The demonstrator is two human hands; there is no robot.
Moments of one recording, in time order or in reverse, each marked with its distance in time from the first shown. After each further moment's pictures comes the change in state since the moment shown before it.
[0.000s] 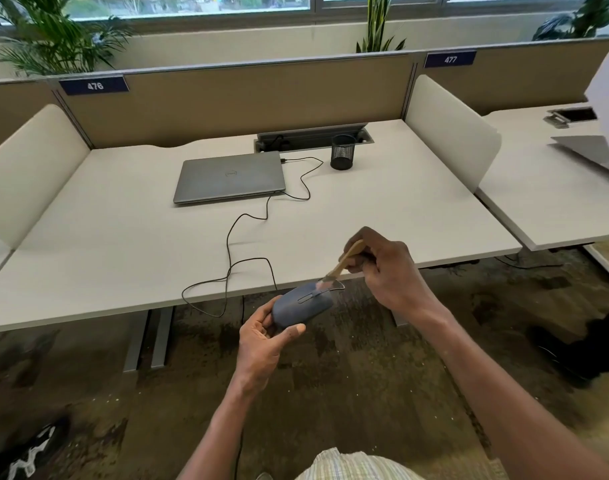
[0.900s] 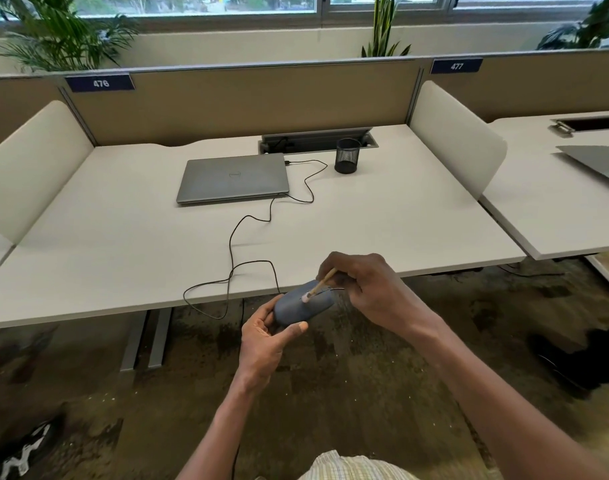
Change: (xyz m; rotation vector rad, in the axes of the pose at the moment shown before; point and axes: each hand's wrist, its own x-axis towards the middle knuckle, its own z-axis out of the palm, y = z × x) left_hand 0.014 -0.004 -0.002 0.017 0.038 0.015; right_hand 0.002 -0.024 0.014 -0.098 -0.224 -0.228
